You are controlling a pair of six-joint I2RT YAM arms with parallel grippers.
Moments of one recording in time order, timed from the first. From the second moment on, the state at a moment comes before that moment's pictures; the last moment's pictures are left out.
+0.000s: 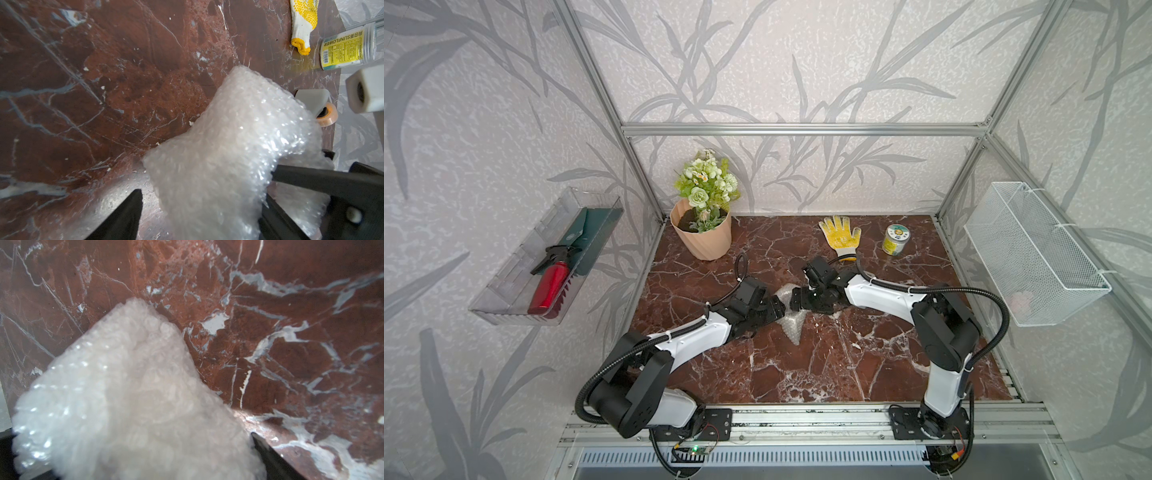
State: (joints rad) left arm -0.54 1.41 0.66 -0.12 0.10 -0.92; right arm 0.74 1.89 1.25 -0.47 -0.16 0.75
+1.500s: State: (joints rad) left arm -0.55 1.56 0.81 -0.20 0.16 -0.76; right arm 0.07 1.45 0.62 -0.02 -0.52 0.87
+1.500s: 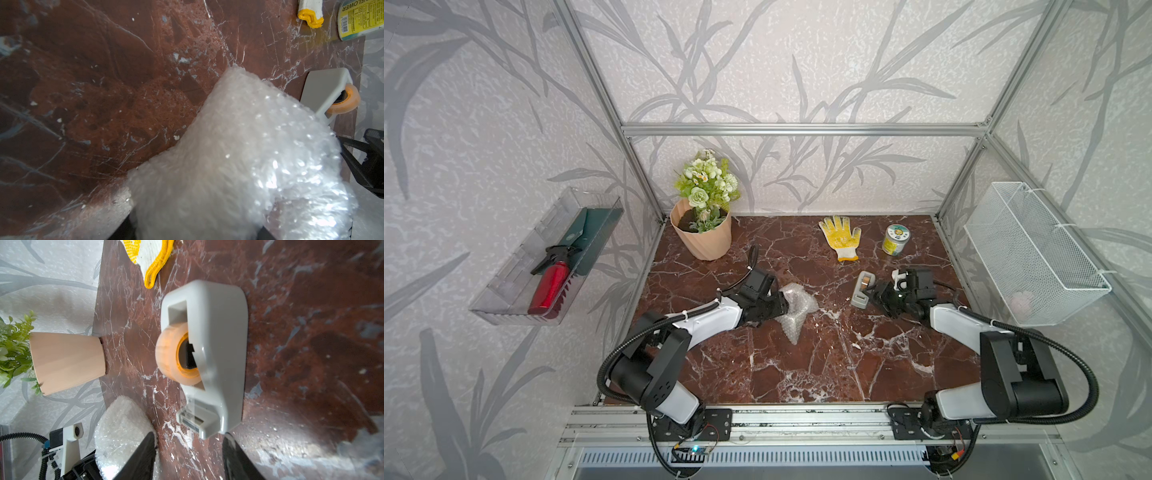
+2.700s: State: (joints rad) left arm -0.55 1.56 0.82 -0.21 0.17 -0.74; right arm 0.05 1.63 0.68 0.12 -0.61 0.87
